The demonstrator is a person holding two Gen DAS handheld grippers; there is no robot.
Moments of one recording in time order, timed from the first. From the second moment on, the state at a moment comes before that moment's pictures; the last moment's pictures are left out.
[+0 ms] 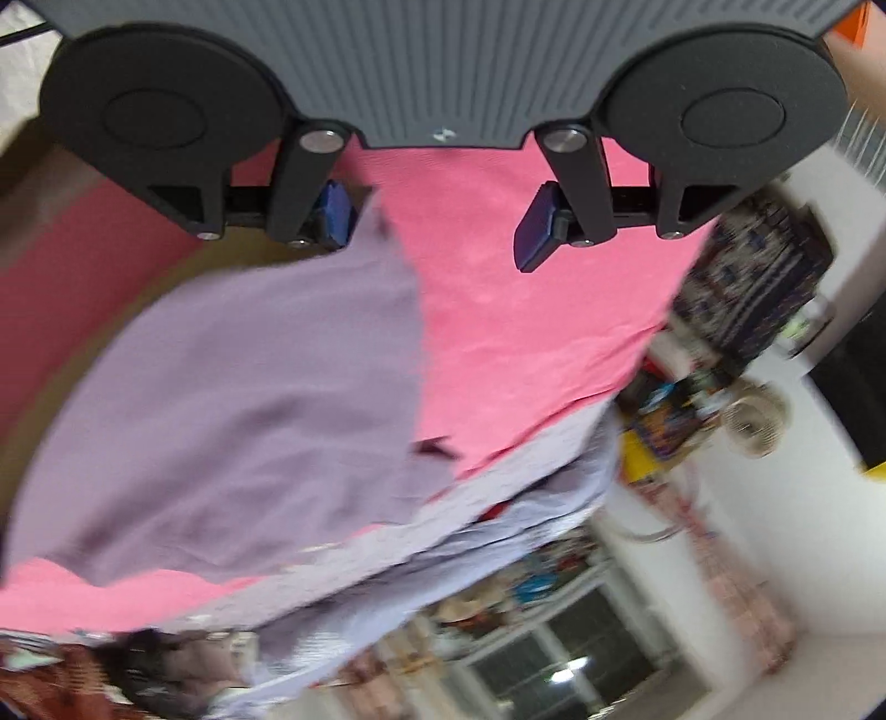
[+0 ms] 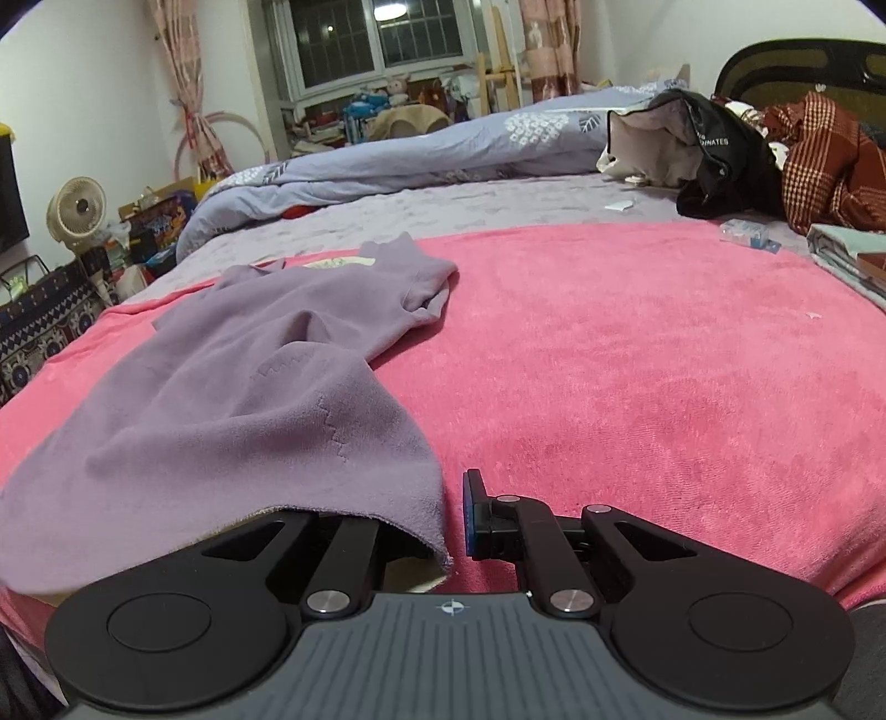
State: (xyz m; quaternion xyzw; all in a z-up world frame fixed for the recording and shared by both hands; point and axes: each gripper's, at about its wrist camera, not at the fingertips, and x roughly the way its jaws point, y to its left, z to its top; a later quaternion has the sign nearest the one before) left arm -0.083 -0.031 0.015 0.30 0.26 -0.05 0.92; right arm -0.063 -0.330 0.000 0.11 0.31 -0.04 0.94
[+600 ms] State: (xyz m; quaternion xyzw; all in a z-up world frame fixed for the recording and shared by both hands) left arm 0.002 -0.020 0.025 0.24 0.27 -0.03 0.93; right arm -0.028 -0.293 0.014 -0.12 0.34 -0.02 0.93
